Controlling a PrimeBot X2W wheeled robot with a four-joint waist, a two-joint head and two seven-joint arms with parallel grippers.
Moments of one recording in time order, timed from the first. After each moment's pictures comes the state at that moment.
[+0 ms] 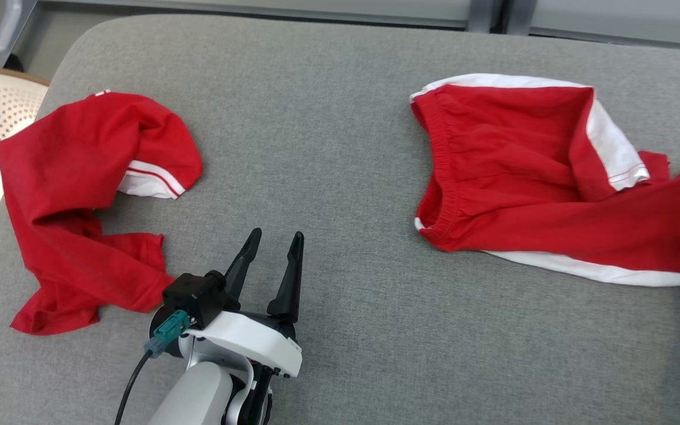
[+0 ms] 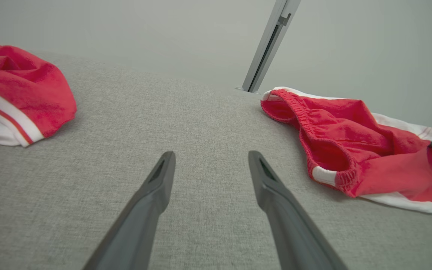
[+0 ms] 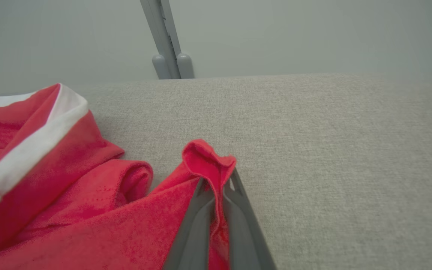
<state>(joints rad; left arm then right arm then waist) -0.28 0.05 -0.41 0.36 -0.52 0.00 -0.26 -0.53 -0.43 -0.01 0.62 0.41 0.13 0.19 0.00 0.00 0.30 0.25</state>
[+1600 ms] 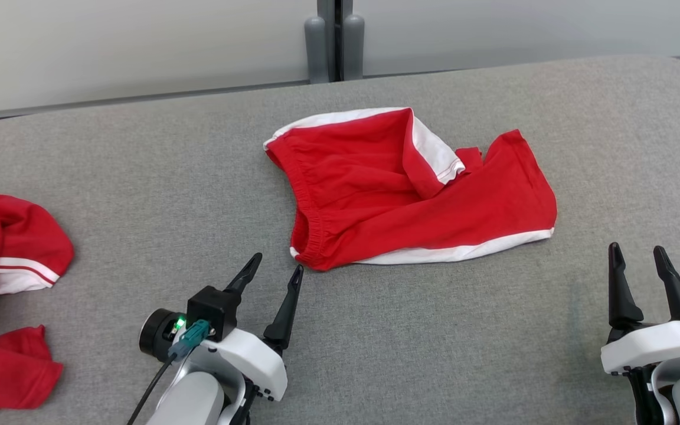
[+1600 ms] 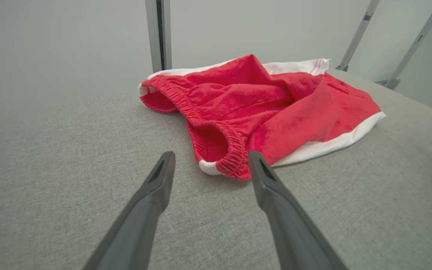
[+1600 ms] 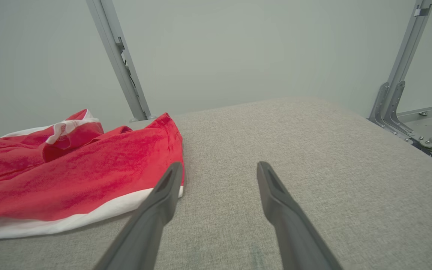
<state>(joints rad) -0.29 0.07 -0.41 0.49 -0.31 -0.05 -0.26 -0.22 -0.21 0.02 0.49 0.34 0.13 -0.26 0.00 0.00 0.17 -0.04</state>
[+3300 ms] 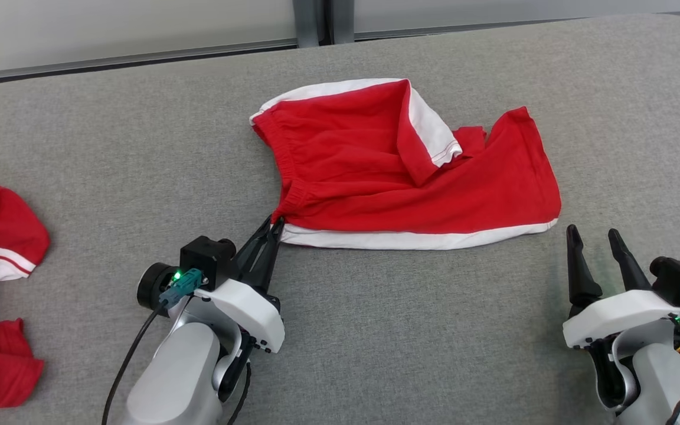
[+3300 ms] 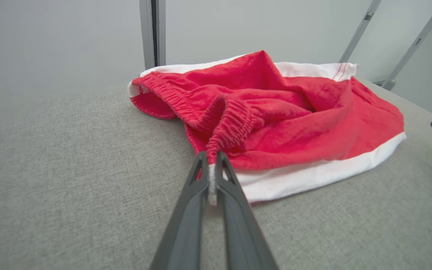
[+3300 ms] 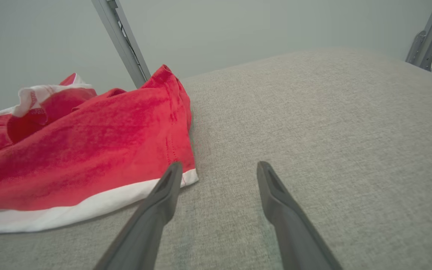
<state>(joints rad) -0.47 0.05 -0.40 0.66 -0.32 -0.13 -0.26 -0.35 -0.15 0.08 0.61 0.37 0.13 -0.23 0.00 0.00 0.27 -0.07</state>
